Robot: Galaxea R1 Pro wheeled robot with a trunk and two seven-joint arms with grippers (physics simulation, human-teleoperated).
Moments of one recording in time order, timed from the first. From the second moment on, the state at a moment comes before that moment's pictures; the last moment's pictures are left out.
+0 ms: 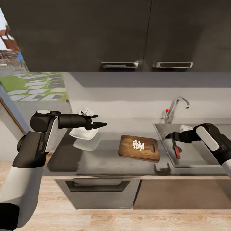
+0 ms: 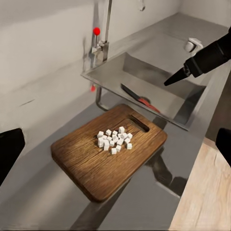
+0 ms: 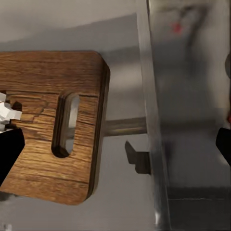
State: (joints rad) left arm -0.95 0.13 -0.12 -1.56 -0.05 0.98 -1.06; right arm -1.03 -0.54 0.37 -0.92 -0.89 1.04 -0.03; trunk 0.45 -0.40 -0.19
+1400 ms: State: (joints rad) left arm -0.95 0.13 -0.12 -1.56 -0.05 0.98 -1.06; right arm -1.03 -0.54 0.36 -0.91 -0.88 1.04 -0.08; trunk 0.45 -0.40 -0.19
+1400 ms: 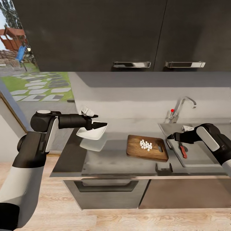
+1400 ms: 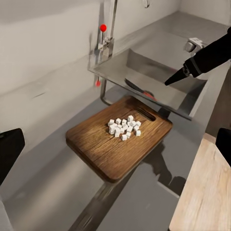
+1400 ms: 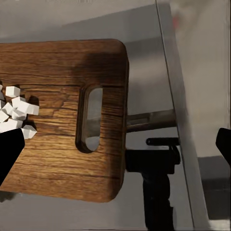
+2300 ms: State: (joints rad) left arm -0.95 0.13 -0.12 -1.56 -0.05 0.98 -1.06; right arm -1.03 -0.54 0.36 -0.91 -0.88 1.04 -0.08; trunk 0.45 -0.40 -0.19
